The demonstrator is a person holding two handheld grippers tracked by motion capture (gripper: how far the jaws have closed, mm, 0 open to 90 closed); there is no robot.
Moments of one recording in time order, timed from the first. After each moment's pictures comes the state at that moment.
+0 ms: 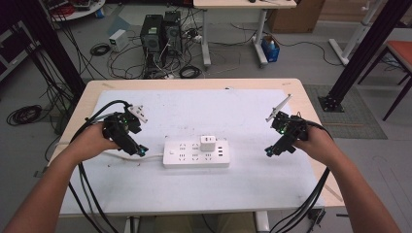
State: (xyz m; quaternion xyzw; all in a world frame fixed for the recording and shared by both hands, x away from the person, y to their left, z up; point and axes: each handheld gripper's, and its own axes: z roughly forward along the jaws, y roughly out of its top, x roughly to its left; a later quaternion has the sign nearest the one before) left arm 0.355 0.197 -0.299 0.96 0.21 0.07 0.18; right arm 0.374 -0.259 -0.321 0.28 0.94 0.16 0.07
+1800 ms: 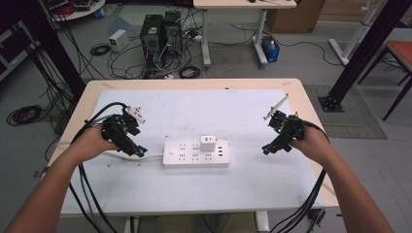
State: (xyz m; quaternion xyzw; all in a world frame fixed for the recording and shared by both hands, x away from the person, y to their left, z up) left arm 0.360 0.208 -0.313 0.95 0.23 0.06 0.20; right arm 0.382 -0.255 -0.330 0.30 0.94 0.16 0.07
